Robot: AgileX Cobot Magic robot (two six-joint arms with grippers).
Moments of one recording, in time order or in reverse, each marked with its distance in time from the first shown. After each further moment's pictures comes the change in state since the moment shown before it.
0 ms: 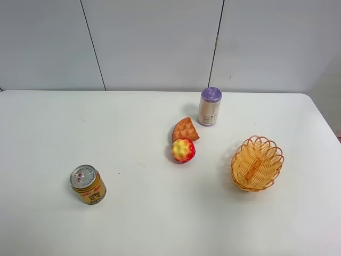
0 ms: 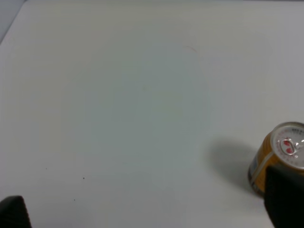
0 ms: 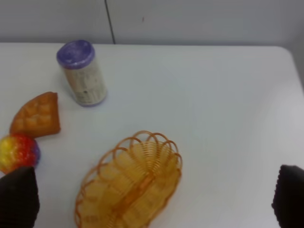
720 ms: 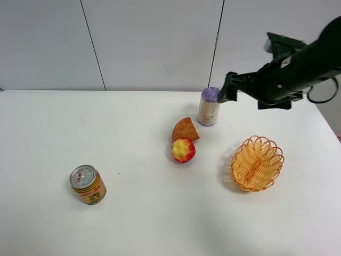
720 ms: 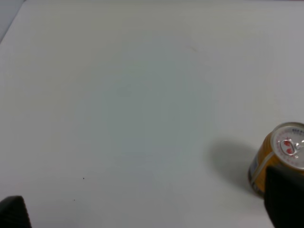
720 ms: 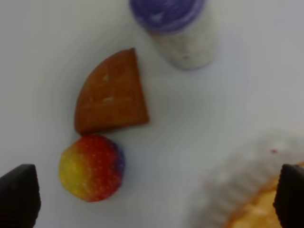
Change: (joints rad) left arm 0.000 0.000 0.000 0.000 -0.001 0.000; right arm 0.242 1.017 -0.271 0.165 -0.316 0.137
